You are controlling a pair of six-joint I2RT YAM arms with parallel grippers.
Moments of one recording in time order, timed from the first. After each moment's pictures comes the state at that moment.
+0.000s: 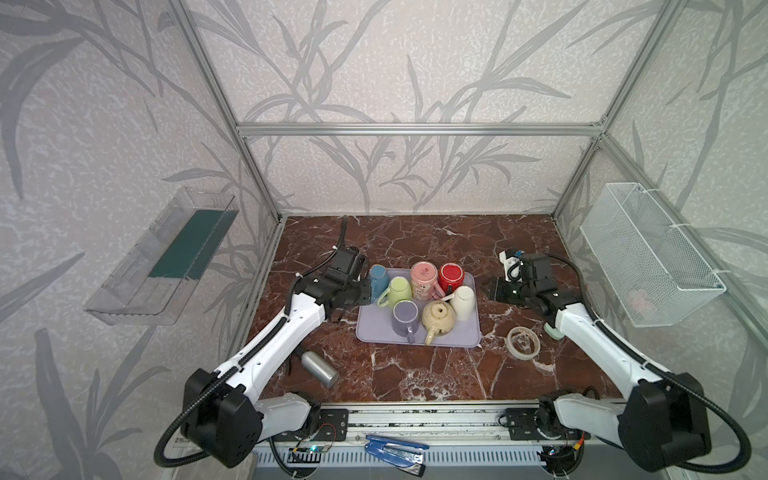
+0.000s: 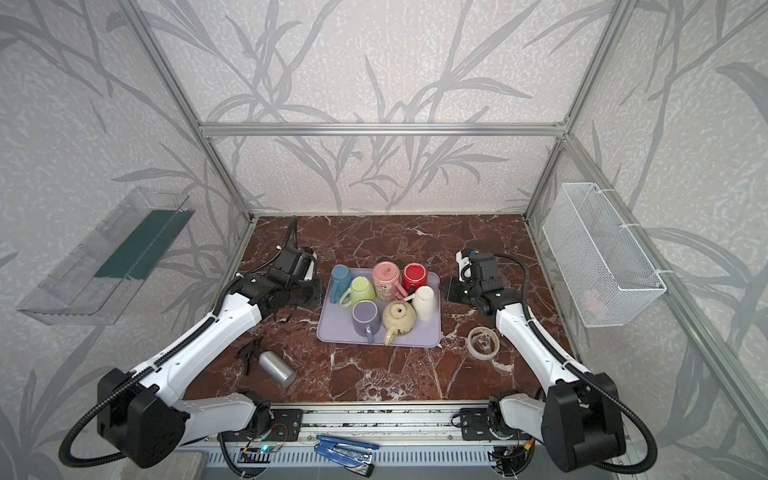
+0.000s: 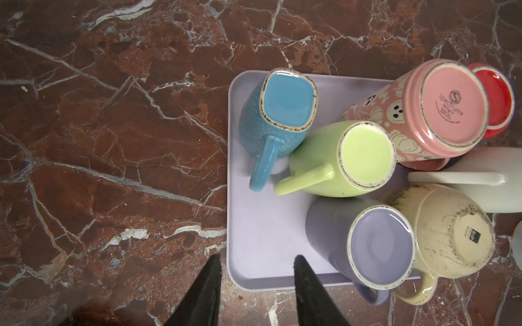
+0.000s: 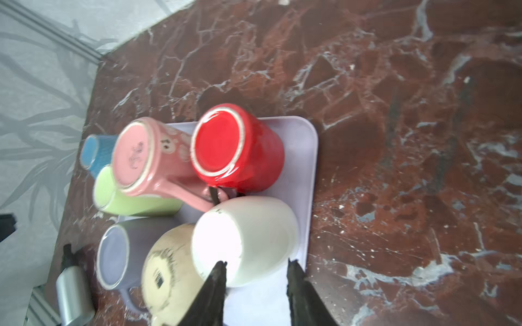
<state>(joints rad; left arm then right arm) -0.43 1.27 1.07 -0.81 -0.08 -0.37 0.25 1.18 0.81 -0.38 -0.31 0.40</state>
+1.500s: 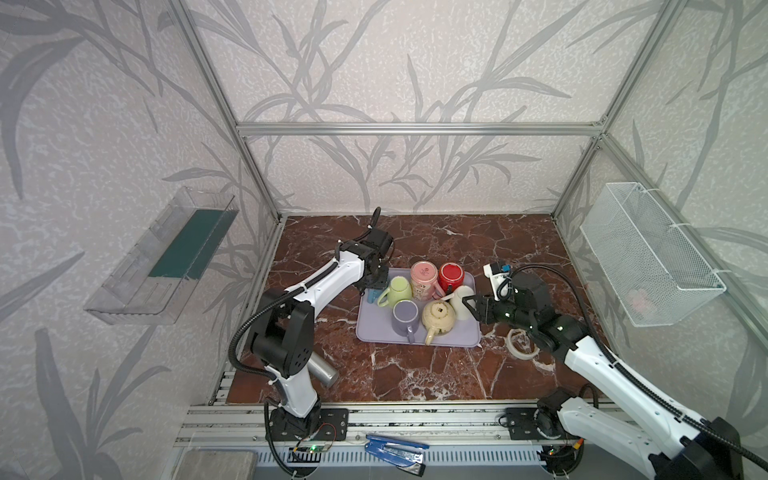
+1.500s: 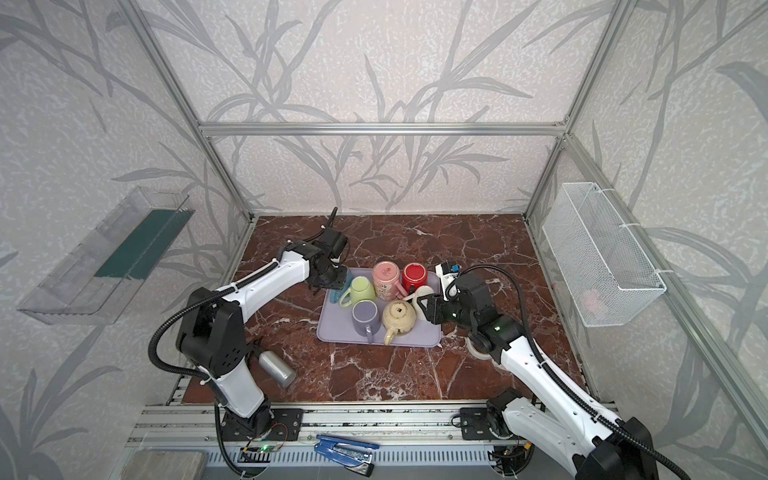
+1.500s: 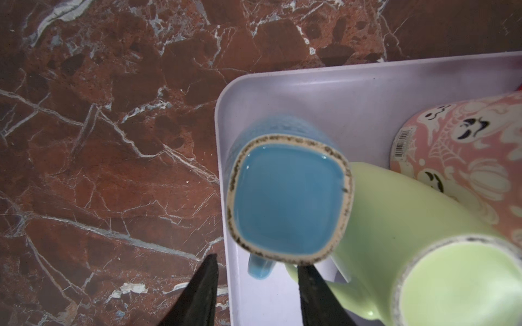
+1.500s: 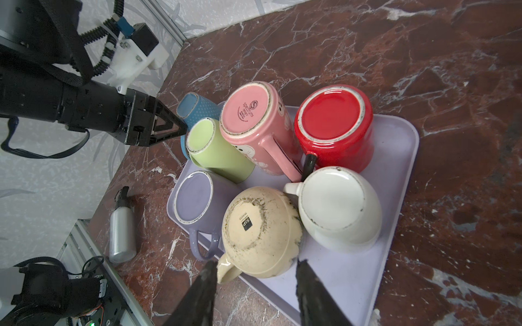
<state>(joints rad) -0.45 1.77 1.38 -0.88 -0.17 -0.32 0.49 0.95 0.68 -0.31 -0.27 0.44</state>
